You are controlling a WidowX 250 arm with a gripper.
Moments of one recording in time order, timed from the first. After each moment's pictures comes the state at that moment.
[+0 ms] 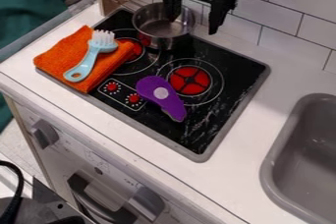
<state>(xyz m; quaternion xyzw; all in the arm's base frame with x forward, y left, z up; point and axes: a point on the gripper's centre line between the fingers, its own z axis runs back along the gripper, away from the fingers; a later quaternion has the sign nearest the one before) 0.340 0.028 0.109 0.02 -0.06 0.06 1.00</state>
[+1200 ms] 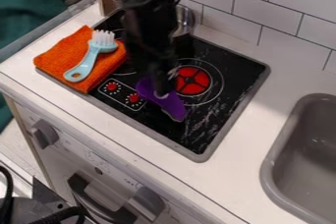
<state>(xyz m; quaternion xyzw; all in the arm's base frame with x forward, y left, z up) 0.244 0.041 0.074 -0.05 -0.08 -0.18 0.98</state>
